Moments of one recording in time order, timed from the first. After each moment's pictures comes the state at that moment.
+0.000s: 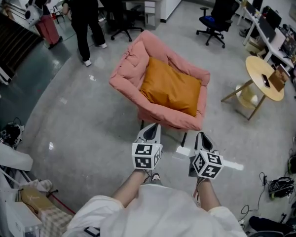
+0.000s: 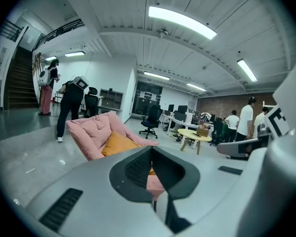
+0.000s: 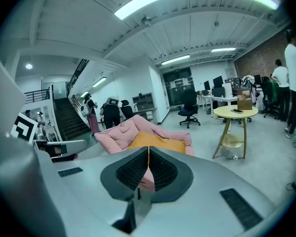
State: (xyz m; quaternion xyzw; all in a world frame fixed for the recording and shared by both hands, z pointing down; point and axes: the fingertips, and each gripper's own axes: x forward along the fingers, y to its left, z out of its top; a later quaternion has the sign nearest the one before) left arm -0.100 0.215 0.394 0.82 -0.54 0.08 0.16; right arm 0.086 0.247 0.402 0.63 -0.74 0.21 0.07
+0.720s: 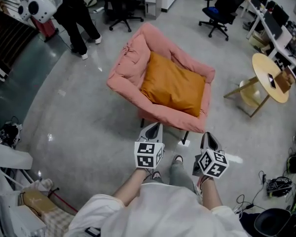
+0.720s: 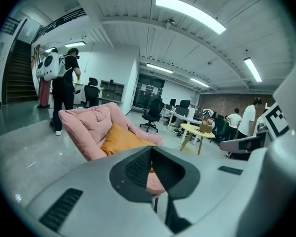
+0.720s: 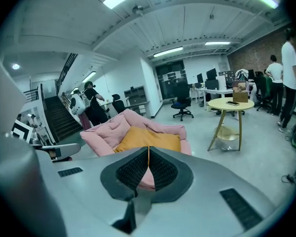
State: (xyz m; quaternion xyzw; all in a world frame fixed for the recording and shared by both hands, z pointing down) left arm -0.109 0.156 0.431 0.82 -0.53 0.10 0.20; right arm 0.100 0.190 0.434 0.65 -0.71 0.25 0.09
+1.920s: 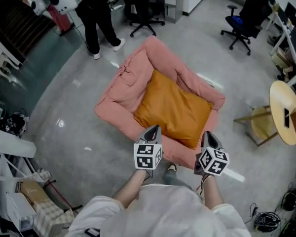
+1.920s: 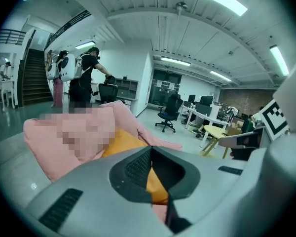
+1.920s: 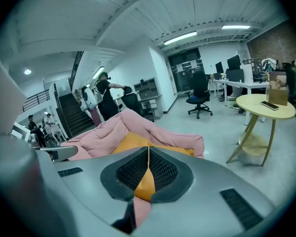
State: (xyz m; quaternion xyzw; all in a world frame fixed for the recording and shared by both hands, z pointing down) left arm -0.059 -0.037 0.442 0.75 -0.61 0.12 0.22; right arm 0.157 -0.056 0.451 0.56 -0.77 0.28 0.12
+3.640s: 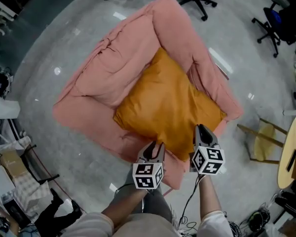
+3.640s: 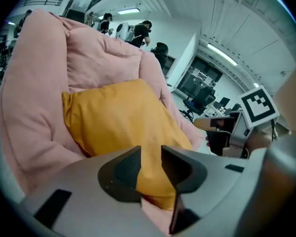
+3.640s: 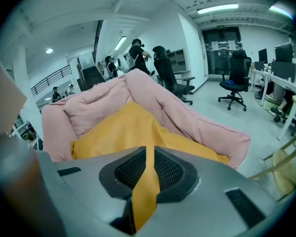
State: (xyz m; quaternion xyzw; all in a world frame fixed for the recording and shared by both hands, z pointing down) left arm -0.027 -0.086 0.638 0.61 -0.66 0.08 0.44; right arm 0.083 -0.218 0.616 0.41 -0.84 0.26 0.26
